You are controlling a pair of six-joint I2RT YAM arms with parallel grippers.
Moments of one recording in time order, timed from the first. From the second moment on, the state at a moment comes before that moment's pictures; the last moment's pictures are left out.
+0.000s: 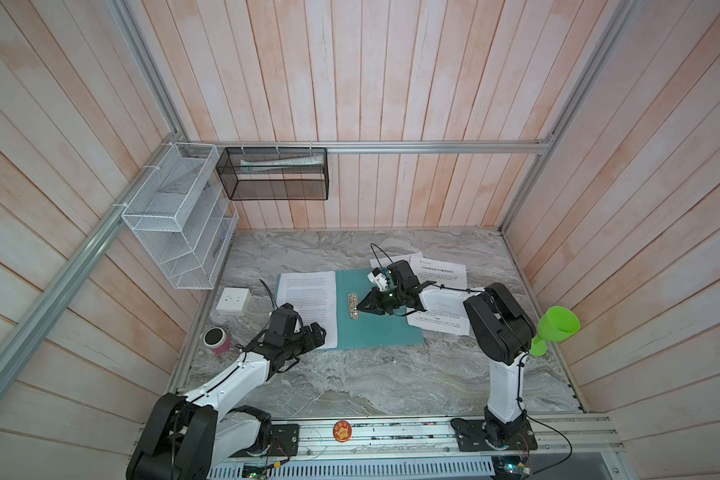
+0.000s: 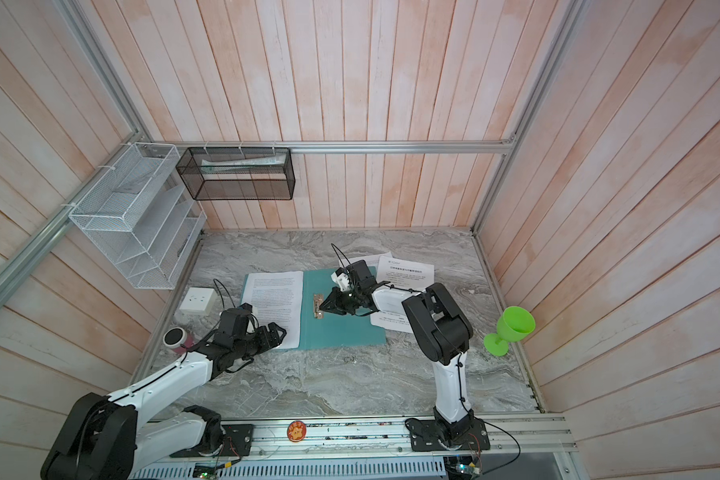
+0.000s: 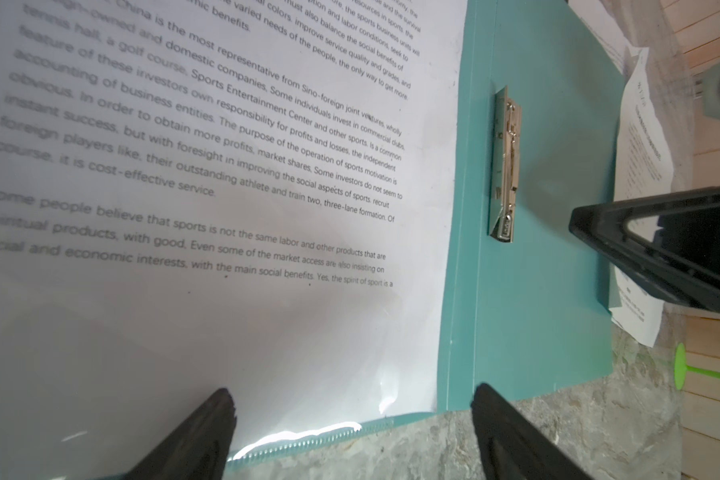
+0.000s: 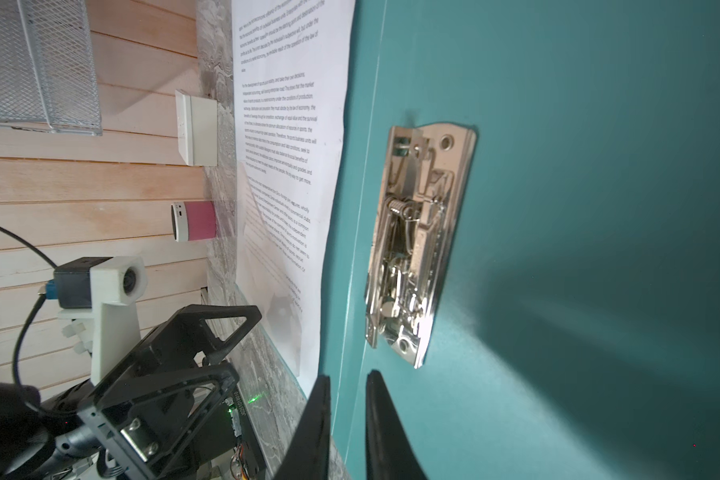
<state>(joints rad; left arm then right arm) -0.32 1.16 0.42 -0.14 0.20 -0.67 0.59 2.03 1.21 -0.04 -0.72 0.72</state>
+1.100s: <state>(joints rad) -0.32 1.18 0.40 -0.08 0.20 -0.70 0.62 2.13 1.29 -0.07 -0.72 0.69</state>
